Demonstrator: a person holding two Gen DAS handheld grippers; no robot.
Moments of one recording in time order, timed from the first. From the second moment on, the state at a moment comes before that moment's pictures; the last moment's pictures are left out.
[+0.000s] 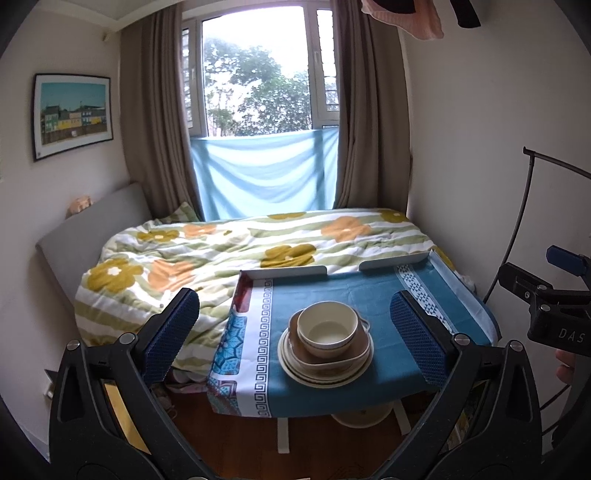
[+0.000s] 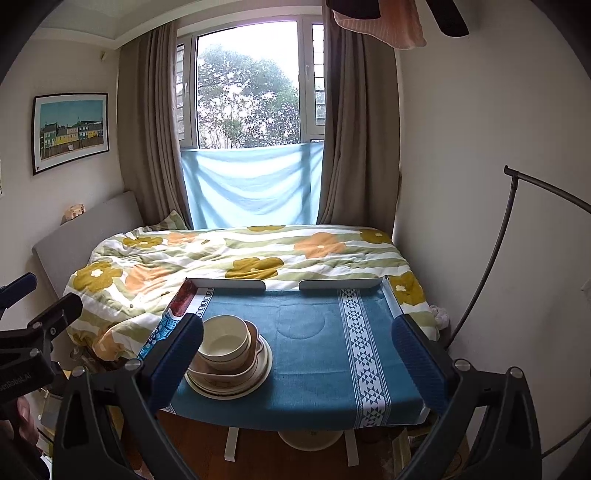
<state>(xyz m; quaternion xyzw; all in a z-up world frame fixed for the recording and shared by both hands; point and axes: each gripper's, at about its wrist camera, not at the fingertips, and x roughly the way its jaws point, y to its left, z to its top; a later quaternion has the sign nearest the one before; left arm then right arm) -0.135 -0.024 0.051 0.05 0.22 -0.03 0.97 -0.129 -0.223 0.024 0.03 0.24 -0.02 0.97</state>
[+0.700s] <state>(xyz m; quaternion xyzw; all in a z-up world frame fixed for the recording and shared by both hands) -0.141 -0.034 0.048 0.04 0.22 -0.04 0.97 -0.130 -0.229 0.024 0.03 0.25 -0.02 0.97</state>
